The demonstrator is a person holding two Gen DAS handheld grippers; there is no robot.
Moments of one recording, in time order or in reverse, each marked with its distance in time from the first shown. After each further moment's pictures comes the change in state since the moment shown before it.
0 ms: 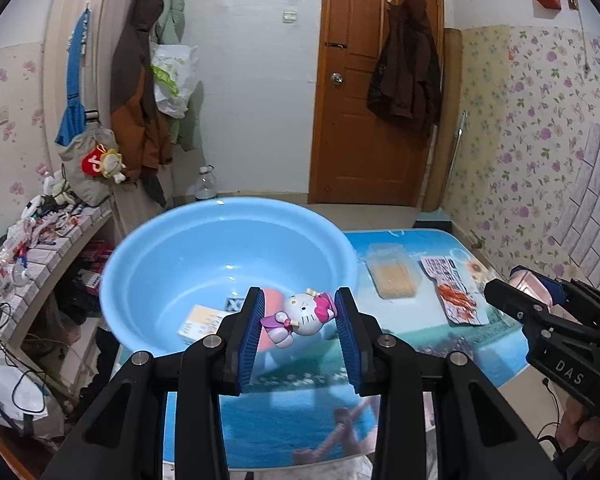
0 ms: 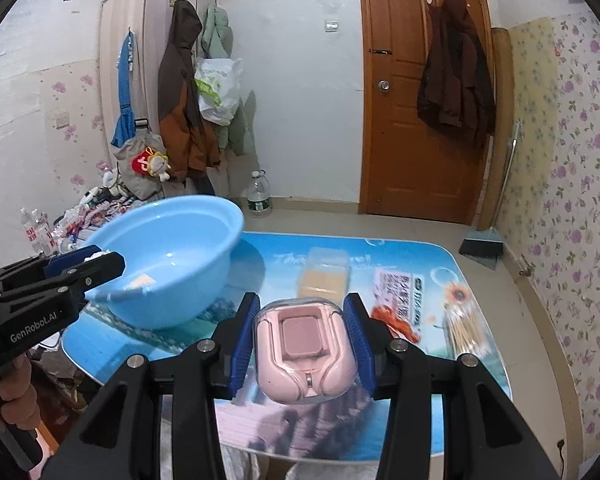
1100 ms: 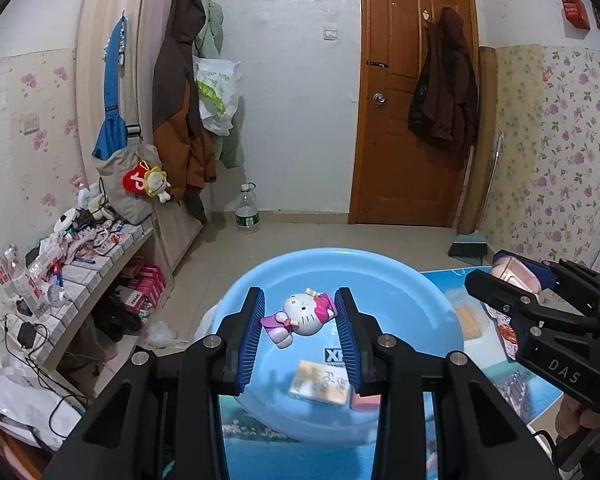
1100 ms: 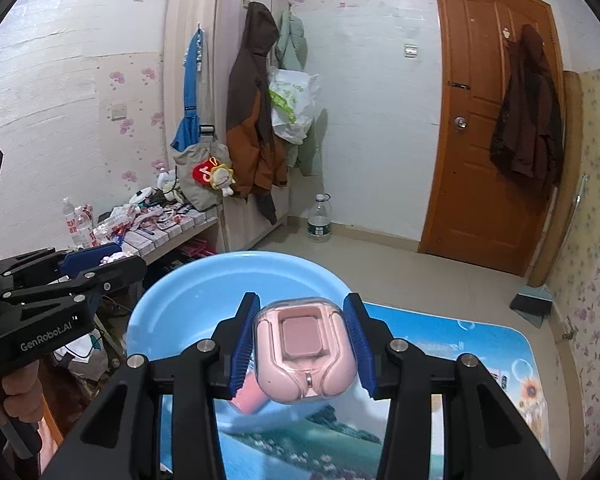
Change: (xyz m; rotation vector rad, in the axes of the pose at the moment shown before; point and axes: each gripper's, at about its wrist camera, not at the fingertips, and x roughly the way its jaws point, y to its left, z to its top) left arm -0.002 0.100 0.056 -0.021 -0.044 0.108; right arm 0.052 0.118 0.095 -0.149 -0.054 0.184
